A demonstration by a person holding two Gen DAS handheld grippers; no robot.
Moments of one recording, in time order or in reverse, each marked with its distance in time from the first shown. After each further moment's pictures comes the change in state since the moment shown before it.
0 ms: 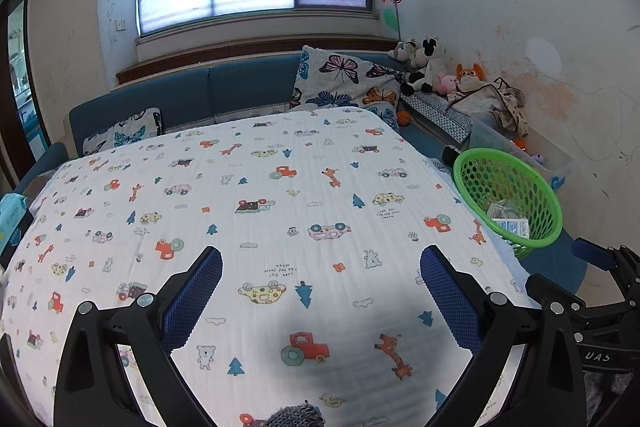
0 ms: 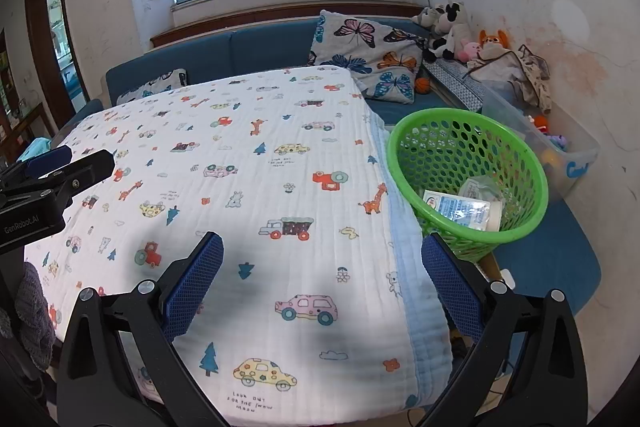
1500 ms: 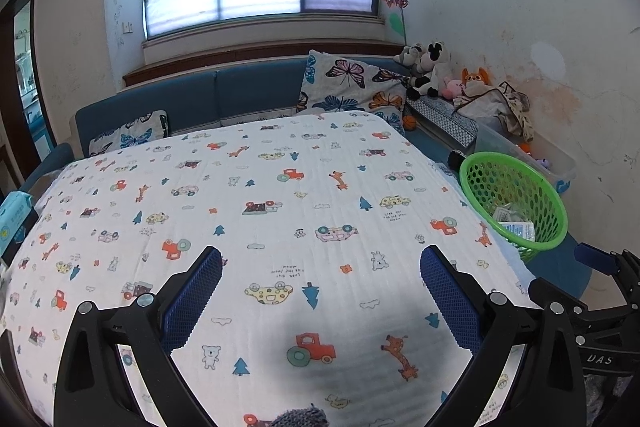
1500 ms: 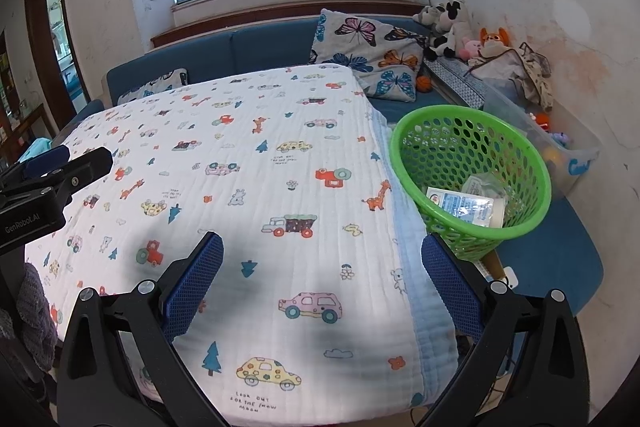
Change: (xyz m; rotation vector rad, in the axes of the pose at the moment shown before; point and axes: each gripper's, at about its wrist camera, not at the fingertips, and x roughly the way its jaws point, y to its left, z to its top) left arm -0.004 0.000 -0.004 -0.009 -0.015 0.024; right arm 0.001 -0.002 -0.002 0.000 0.008 0.009
